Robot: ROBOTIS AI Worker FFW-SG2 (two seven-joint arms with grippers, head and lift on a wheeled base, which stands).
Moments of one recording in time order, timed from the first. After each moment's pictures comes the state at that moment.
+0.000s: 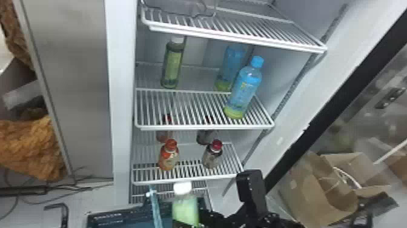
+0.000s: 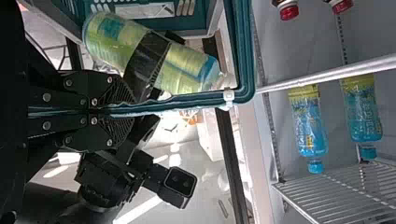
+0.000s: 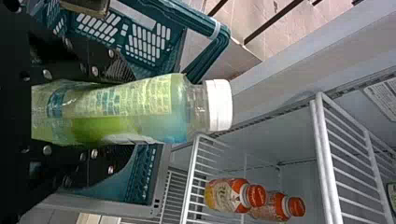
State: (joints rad) left arm 0.32 0.28 -0.20 -1.89 1.27 1.04 -0.51; right arm 0.56 -0.17 -0.04 -2.56 -0.22 1.27 0.39
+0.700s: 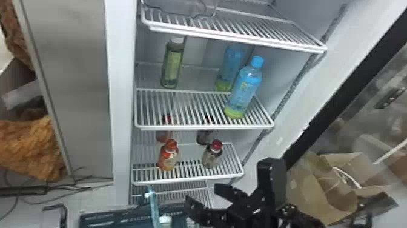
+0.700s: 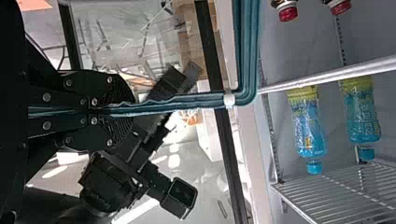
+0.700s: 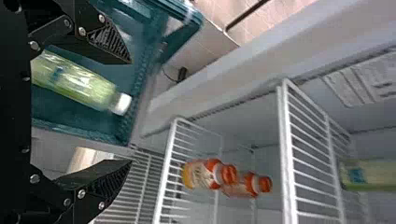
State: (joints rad) left arm 0.32 0.28 -0.19 -1.89 1.27 1.04 -0.51; right arm 0.61 -0.13 -0.10 -2.61 -0.17 1.08 0.35
